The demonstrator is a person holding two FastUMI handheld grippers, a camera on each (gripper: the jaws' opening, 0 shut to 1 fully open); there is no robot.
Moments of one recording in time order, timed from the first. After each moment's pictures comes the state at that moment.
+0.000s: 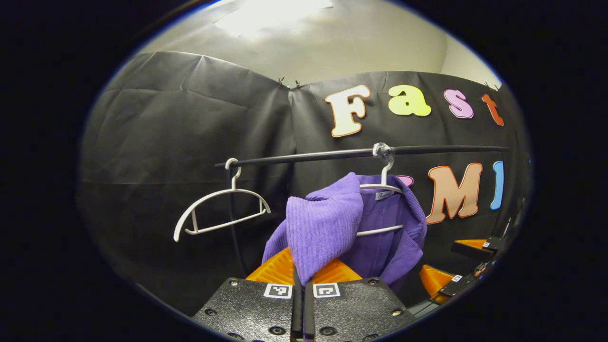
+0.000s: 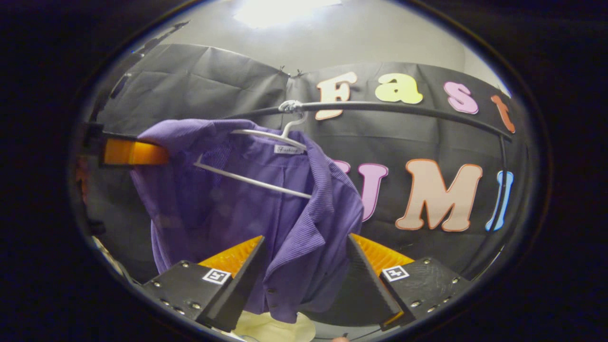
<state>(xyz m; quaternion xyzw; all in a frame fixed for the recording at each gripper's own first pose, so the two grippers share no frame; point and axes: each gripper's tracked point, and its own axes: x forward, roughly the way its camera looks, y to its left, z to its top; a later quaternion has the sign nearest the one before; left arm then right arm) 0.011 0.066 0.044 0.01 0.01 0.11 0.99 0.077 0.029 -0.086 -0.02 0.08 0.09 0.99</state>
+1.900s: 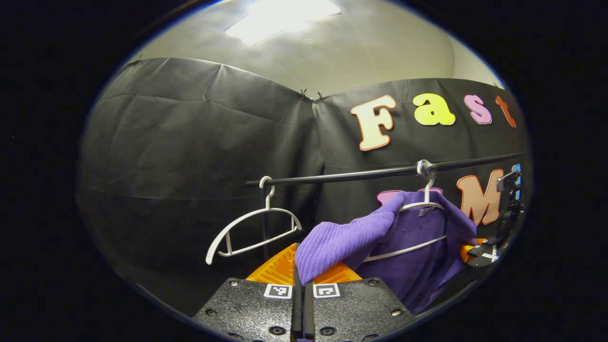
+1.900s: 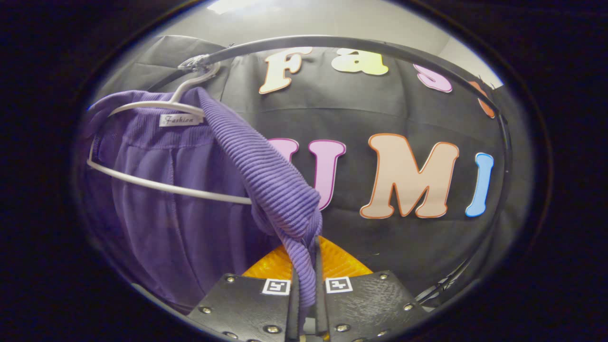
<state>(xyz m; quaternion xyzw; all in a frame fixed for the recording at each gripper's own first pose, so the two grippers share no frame) 0.015 0.138 0.075 0.02 -0.03 0.18 0.98 0.181 -0.065 -0.103 -0.02 0.12 -0.07 0.99</state>
